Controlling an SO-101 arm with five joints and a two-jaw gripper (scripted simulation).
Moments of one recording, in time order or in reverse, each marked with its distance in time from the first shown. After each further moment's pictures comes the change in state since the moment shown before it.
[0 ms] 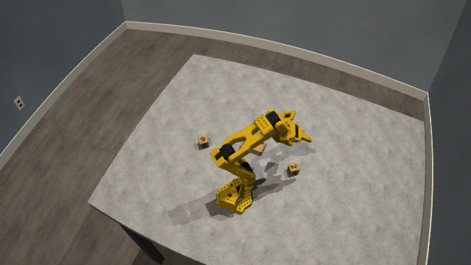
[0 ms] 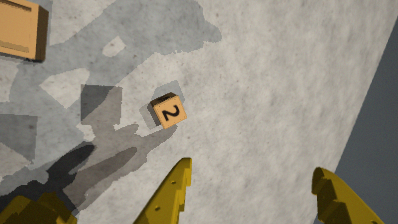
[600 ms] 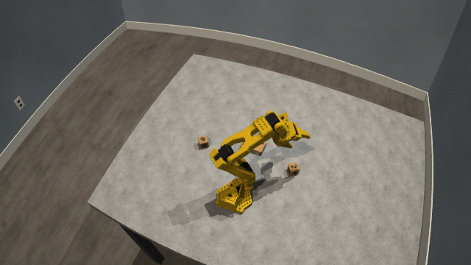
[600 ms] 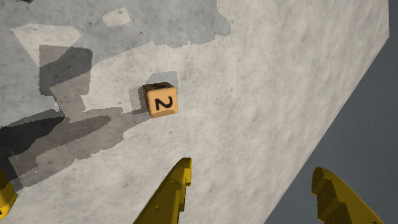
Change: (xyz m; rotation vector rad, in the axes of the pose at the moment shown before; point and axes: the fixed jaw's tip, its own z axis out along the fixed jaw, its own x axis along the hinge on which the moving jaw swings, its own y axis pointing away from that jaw) arm 0.004 0.002 0.002 0.007 -0.002 -0.310
